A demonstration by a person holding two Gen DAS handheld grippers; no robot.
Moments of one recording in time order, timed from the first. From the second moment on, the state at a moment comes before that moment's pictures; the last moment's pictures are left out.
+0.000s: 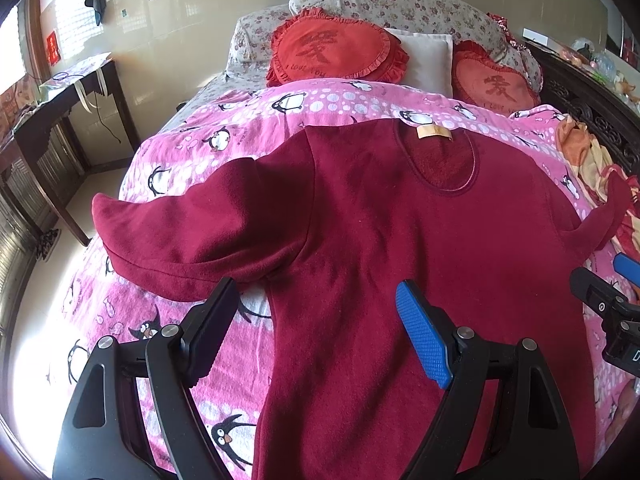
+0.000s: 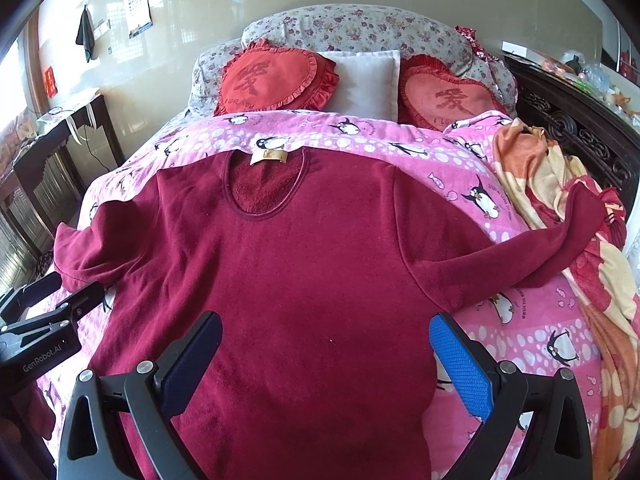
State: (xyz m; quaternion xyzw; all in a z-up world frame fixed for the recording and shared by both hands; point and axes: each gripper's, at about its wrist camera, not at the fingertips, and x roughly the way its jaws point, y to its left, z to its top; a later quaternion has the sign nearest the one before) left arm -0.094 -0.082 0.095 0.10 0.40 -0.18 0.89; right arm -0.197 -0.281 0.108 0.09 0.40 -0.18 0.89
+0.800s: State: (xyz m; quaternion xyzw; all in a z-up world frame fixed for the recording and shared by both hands) left arm -0.058 -0.088 0.072 0.10 0.42 -0.17 0.89; right arm -0.146 -0.275 0.087 0.10 0.41 -0.17 0.89
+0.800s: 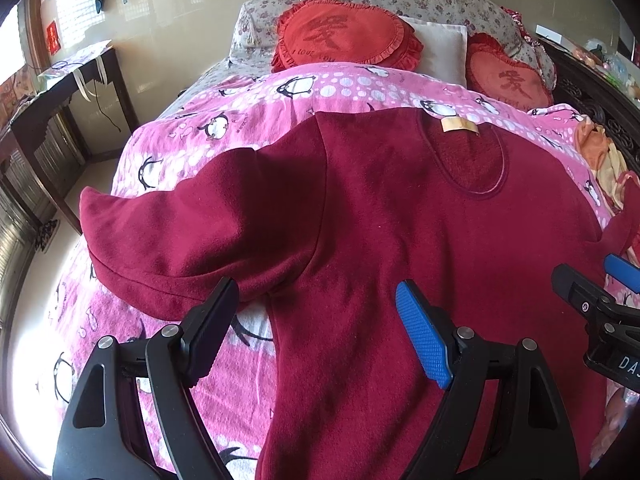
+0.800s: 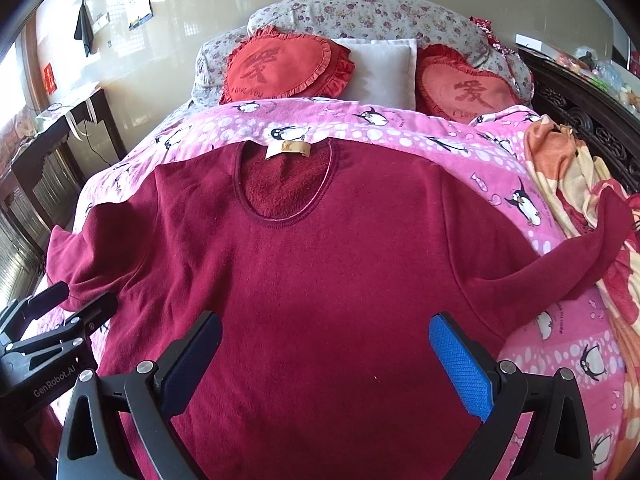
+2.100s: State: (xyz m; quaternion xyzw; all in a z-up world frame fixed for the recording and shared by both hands) left arm 0.078 0.106 0.052 -0.07 0.48 0.00 0.87; right arm -0.078 -0.243 0.053 0.10 0.44 -0.13 0.88
